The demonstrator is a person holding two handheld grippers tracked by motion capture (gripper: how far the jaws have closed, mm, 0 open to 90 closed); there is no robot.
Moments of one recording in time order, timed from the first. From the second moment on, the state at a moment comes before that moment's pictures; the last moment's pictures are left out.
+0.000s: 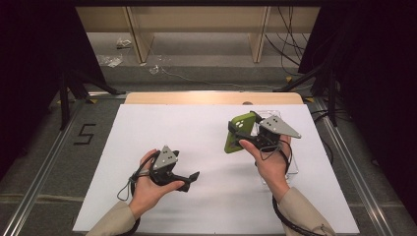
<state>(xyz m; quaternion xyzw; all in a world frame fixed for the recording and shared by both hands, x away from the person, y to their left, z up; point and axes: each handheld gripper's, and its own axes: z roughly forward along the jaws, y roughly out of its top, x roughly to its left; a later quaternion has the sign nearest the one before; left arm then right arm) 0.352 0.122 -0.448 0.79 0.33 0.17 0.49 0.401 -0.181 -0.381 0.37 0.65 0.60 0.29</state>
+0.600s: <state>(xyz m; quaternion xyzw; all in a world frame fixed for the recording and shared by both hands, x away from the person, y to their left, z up) 0.349 0.137 -0.449 0.78 0.34 0.17 0.49 0.404 -0.194 -0.375 0.38 0.64 0.60 0.31</state>
